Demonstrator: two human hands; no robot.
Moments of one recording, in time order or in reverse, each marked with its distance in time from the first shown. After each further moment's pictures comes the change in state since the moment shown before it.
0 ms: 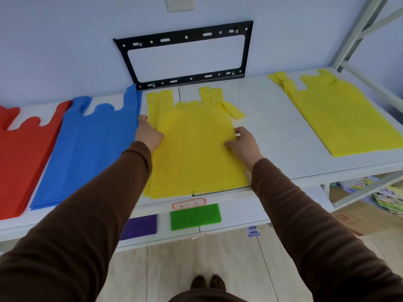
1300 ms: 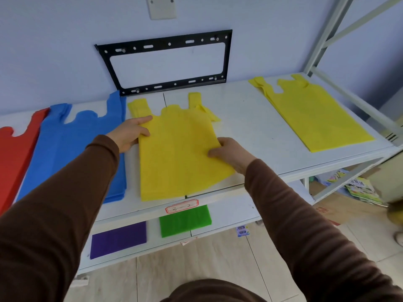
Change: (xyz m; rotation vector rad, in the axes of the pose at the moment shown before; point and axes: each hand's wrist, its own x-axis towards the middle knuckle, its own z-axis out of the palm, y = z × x) left_hand 0.016 0.022 -0.038 -0.292 -0.525 0.002; right_hand -0.032 -0.019 -0.011 0.093 -0.266 0.085
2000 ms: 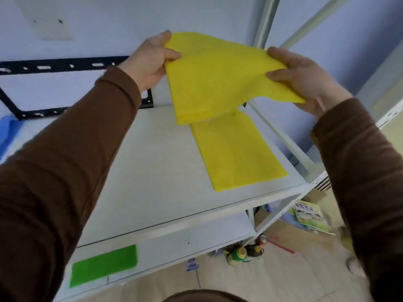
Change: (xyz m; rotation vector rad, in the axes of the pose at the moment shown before) left_hand 0.081 0.298 0.311 -0.286 -0.099 0.526; right_hand -0.017 -0.036 -0.447 0.247 0.281 -0.449
